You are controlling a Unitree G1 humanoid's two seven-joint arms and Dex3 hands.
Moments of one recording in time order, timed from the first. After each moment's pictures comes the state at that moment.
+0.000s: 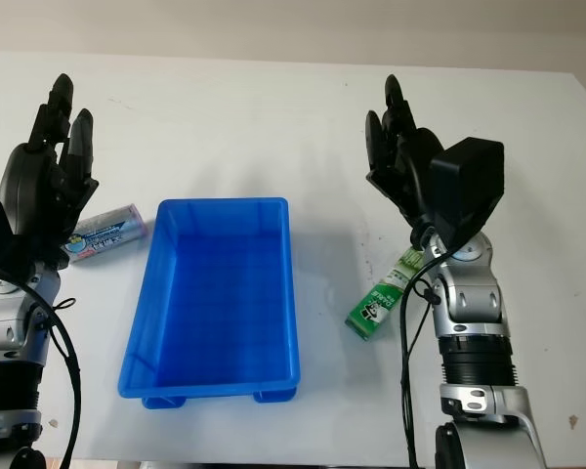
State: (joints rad) left arm -0.45 0.34 0.25 0.25 -0.13 -0.08 -0.12; right arm -0.57 -0.30 -0.13 0.22 0.12 0.19 0.23
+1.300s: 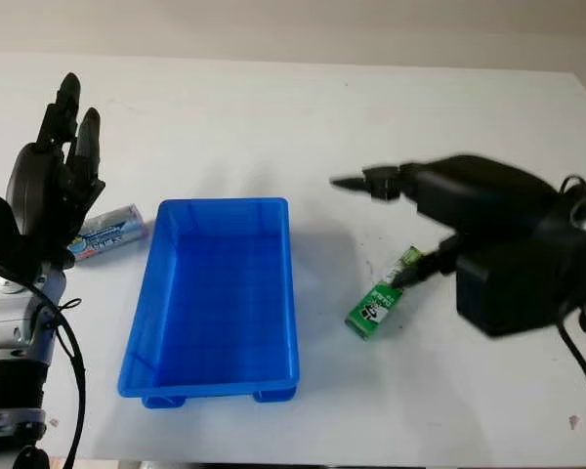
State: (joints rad) left arm -0.46 0.33 0.23 0.28 -0.12 -0.10 -0.12; right arm -0.29 -0.97 -0.05 -0.19 -0.30 -0.23 0.74
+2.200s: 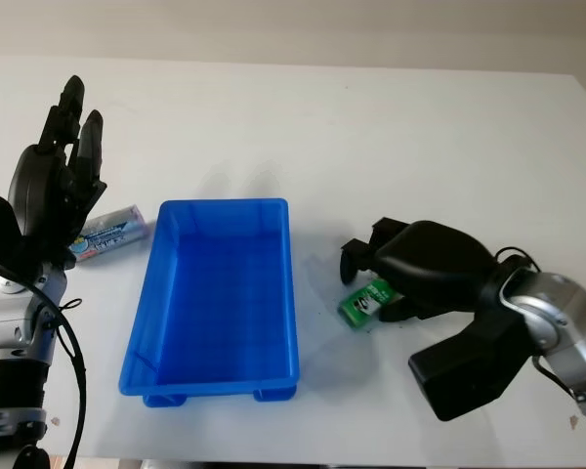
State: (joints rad) left arm -0.46 0.33 0.24 0.28 -0.12 -0.10 -0.13; right arm -0.25 -0.93 0.13 0.02 -0.72 -0.59 0.27
